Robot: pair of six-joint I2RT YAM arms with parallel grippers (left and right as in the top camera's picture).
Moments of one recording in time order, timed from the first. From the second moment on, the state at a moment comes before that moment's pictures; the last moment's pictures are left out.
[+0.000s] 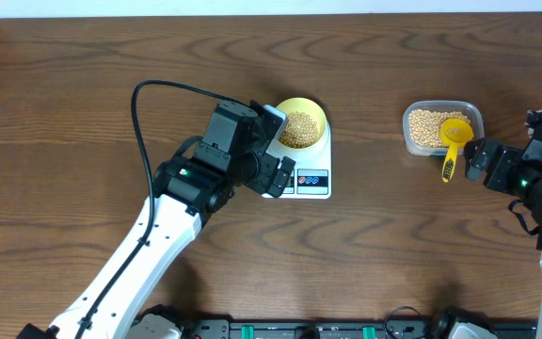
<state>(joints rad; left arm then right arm) -0.48 1.33 1.09 -0.66 0.15 0.02 -0.36 1.07 1.02 -0.80 -0.29 0.04</state>
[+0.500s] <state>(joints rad) -0.48 1.33 1.09 -0.66 0.15 0.02 -0.35 1.04 1.02 -0.76 -0.29 0.03</state>
